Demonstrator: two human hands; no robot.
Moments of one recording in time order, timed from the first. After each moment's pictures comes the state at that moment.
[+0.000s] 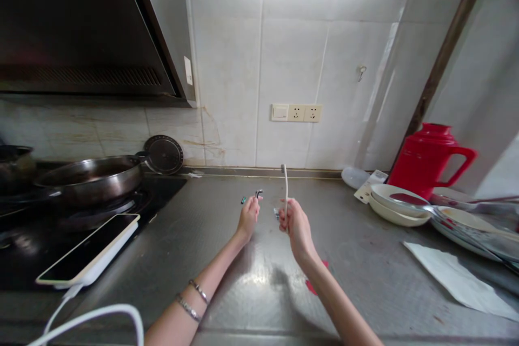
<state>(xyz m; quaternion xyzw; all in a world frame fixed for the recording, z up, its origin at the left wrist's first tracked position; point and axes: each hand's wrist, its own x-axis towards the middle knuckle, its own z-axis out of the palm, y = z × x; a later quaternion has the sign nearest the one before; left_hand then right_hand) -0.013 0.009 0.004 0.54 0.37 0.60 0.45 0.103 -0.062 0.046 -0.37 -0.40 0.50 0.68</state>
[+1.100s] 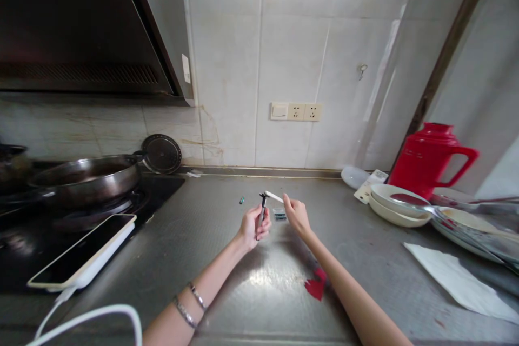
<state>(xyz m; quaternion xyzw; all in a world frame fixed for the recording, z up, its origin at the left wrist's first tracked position) -0.005 -0.010 0.011 0.38 0.18 0.47 0.78 0.150 0.028 -0.002 -0.58 -0.63 0.11 0.50</state>
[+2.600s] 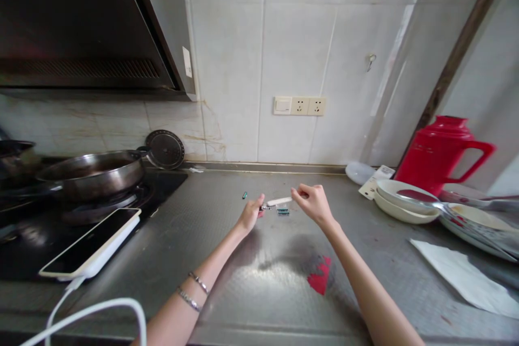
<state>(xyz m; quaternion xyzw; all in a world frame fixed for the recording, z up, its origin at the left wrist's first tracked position) -0.020 0.017 0.001 0.67 0.37 0.47 0.45 0.180 0.000 0.052 -0.52 -0.72 -0.06 0.45</state>
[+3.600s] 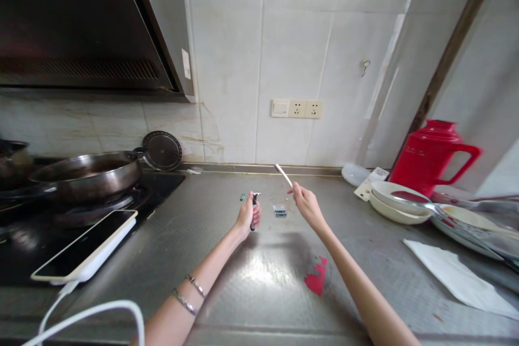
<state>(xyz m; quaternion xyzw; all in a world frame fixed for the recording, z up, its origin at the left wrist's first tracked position) -0.015 0.011 0.006 0.47 0.35 0.50 0.64 0.170 0.005 0.043 -0.52 -0.61 0.22 0.55</state>
